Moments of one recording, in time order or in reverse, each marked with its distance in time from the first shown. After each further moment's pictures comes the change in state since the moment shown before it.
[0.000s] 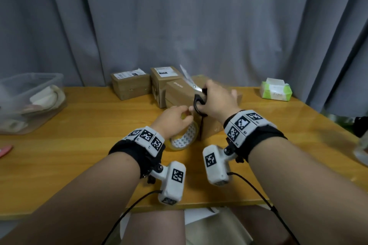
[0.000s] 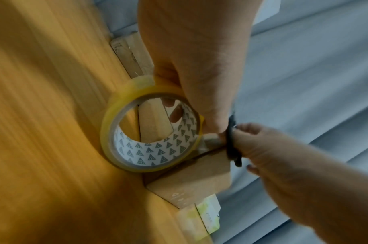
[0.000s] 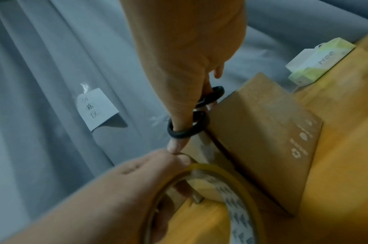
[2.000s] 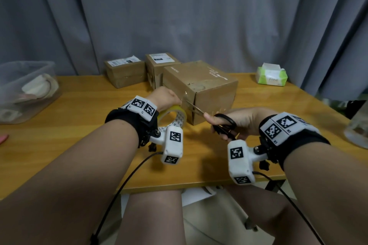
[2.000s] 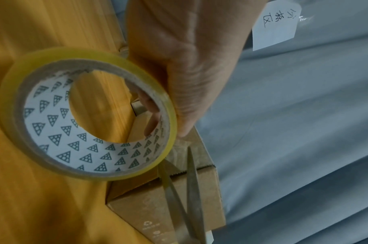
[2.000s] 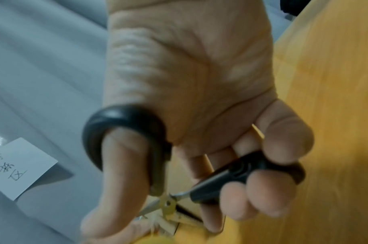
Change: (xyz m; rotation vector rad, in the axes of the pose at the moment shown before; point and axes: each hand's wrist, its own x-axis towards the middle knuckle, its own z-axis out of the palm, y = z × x) left_hand 0.011 0.003 -0.018 -0.266 -0.062 -0.266; right_hand -0.061 0.049 -0.016 0.569 -1.012 0.345
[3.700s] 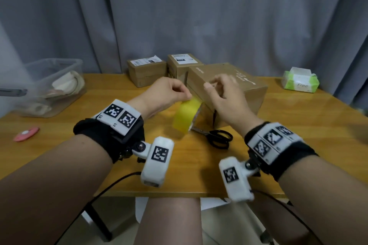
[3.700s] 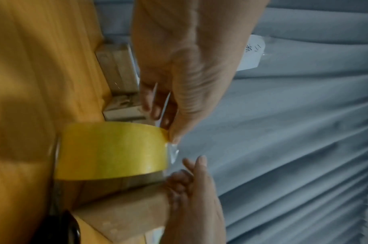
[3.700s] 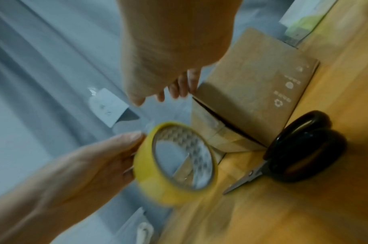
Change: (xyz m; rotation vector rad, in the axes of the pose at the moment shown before) left_hand -0.045 -0.008 -0.047 -0.176 0.134 0.226; right_hand 0.048 -0.058 0.037 -0.112 0.937 -0.709
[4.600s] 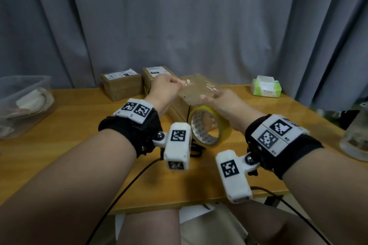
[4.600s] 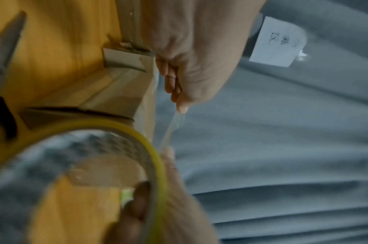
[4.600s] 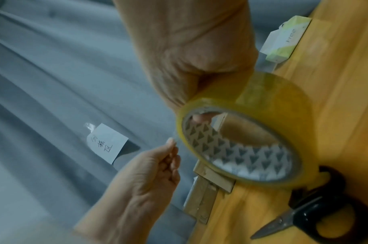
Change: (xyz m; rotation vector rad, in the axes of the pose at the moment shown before) left_hand 0.049 0.046 0.057 -0.305 0.246 -0.047; right_hand 0.004 -0.001 -0.062 0.199 -0.120 0.490
